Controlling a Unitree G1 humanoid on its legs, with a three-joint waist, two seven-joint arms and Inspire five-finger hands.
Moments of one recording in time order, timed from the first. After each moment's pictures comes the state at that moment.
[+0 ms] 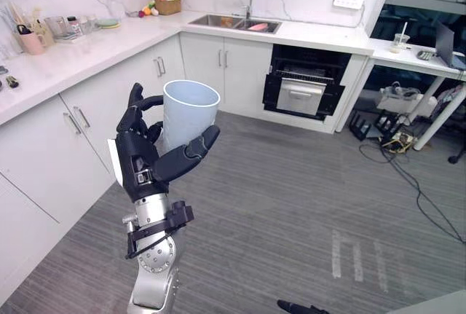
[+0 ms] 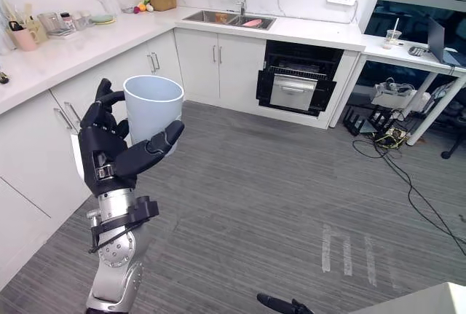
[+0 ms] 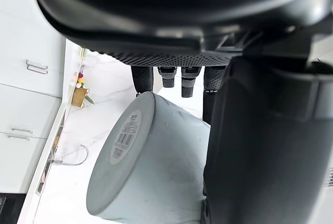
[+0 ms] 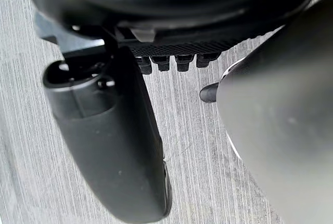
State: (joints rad) left arm 0.06 0.08 -0.11 -0.32 -0.09 -0.40 0.43; right arm 0.13 -0.10 -0.08 0.91 0.39 0.23 -0.03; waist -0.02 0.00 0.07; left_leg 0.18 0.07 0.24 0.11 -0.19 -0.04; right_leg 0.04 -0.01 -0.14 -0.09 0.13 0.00
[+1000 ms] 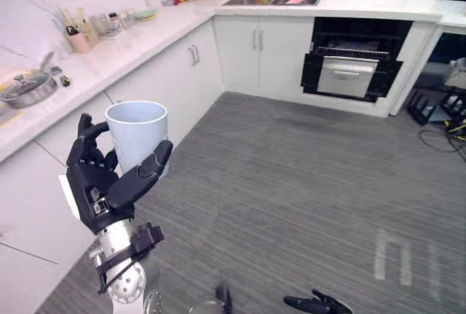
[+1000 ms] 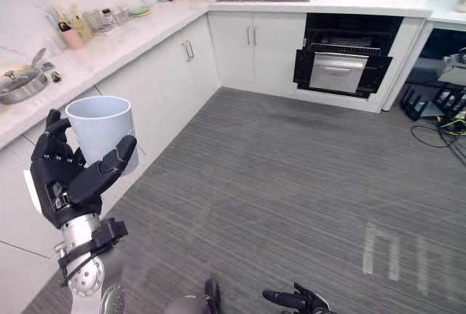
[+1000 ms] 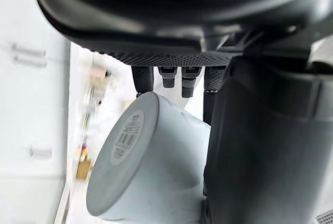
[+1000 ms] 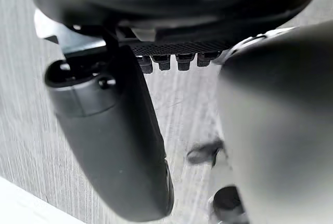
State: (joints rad) left arm 0.31 -0.03 0.07 -0.38 -0.15 -0.51 0.35; right arm 0.11 -0.21 -0.07 0.91 0.24 0.18 0.19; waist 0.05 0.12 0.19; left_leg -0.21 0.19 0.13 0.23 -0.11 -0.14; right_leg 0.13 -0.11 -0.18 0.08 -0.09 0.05
